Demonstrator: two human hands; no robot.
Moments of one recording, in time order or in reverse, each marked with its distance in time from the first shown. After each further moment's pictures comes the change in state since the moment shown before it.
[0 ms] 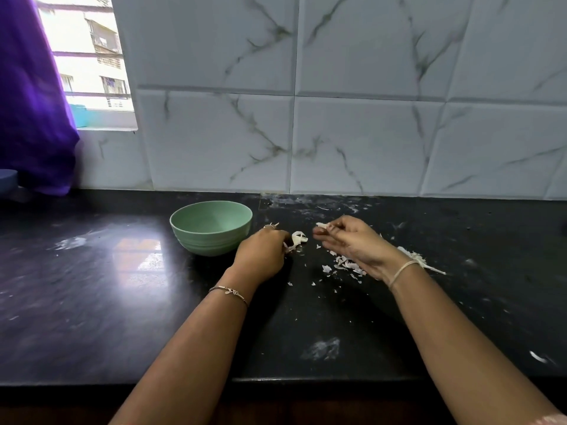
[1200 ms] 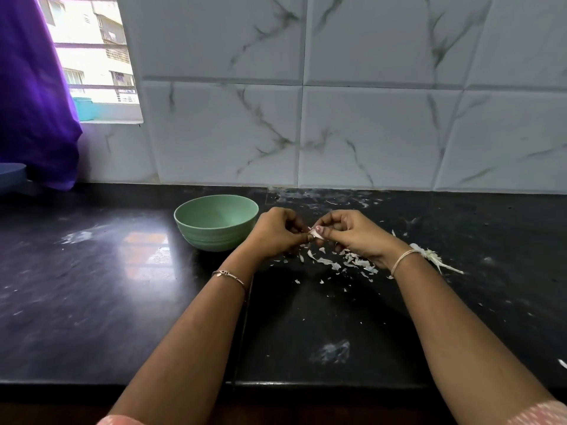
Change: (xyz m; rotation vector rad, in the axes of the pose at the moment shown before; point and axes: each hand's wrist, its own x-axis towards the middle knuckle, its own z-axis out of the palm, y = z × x) left_hand 0.021 0.002 -0.011 -0.532 -0.019 -0.068; right_hand 0.021 0.002 0.001 -0.345 -0.140 -0.136
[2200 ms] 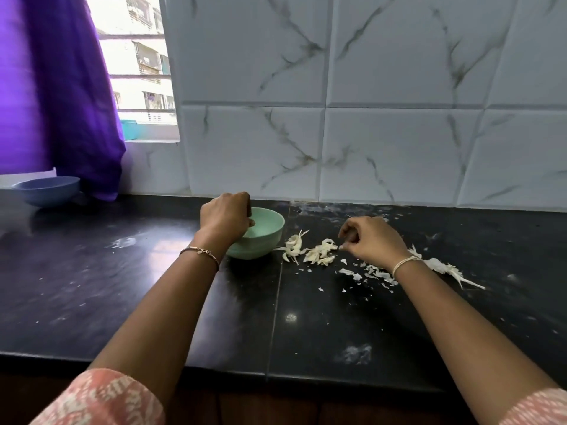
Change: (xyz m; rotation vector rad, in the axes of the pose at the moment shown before) left_hand -0.015 -0.028 -0.109 0.718 0.267 -0.249; right_hand 0.007 -0.014 0.004 -0.788 0.207 -0.085
